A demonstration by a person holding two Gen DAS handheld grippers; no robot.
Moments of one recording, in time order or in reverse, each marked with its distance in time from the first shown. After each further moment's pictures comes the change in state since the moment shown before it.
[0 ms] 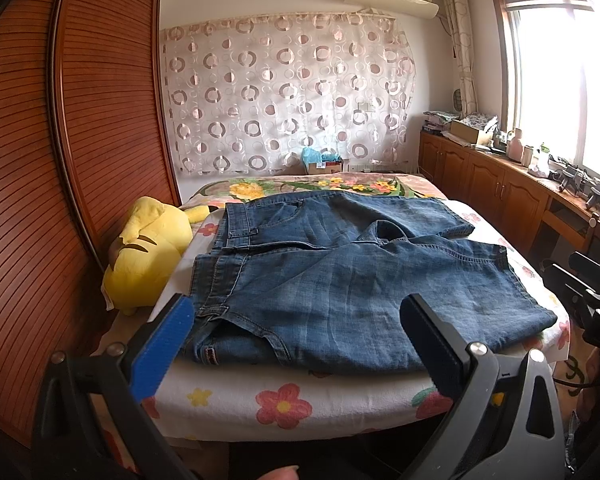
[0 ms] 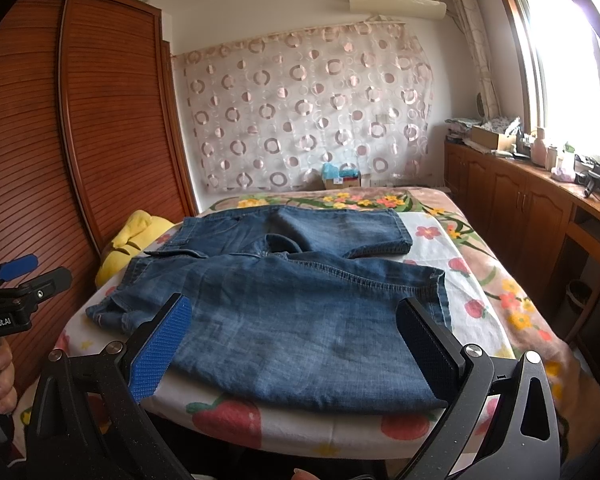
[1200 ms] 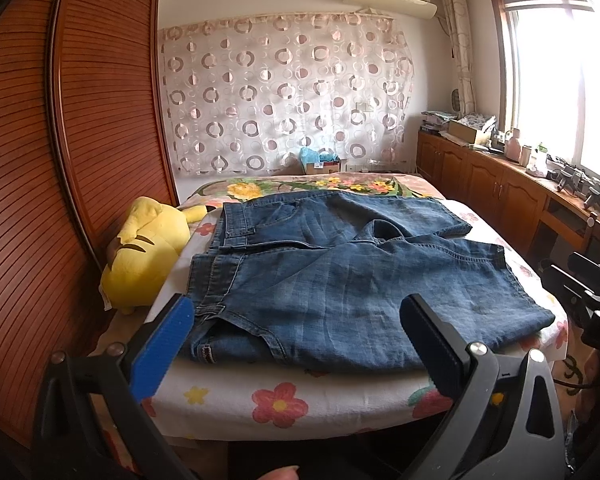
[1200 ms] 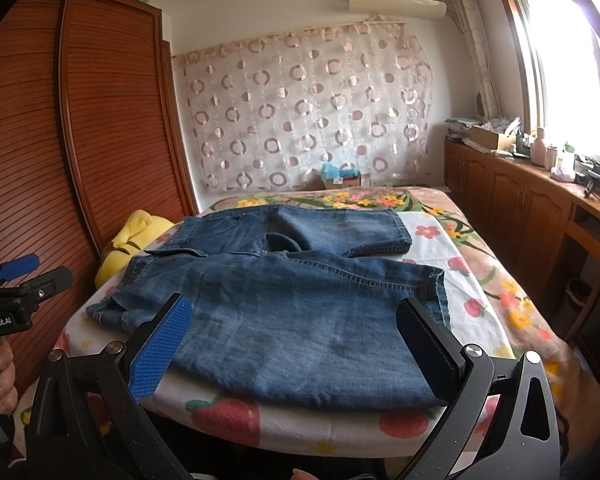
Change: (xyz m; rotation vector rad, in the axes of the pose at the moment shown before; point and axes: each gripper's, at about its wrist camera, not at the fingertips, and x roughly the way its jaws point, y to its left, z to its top) left arm 0.000 0.001 0.001 0.000 0.000 -0.002; right arm 0.000 -0.002 -0.001 0.001 0.000 0.001
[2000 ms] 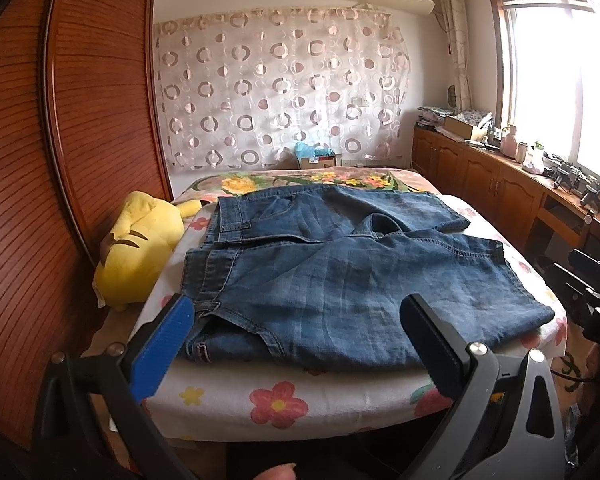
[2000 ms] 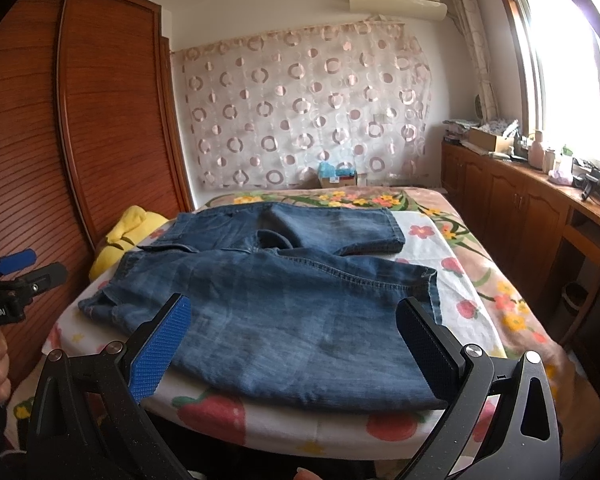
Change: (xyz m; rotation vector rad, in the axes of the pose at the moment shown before) left arm 0.005 -0.004 0.000 -0.002 0.023 -0.025; right arm 0.005 -0.010 0.001 -0.016 0.013 -0.014
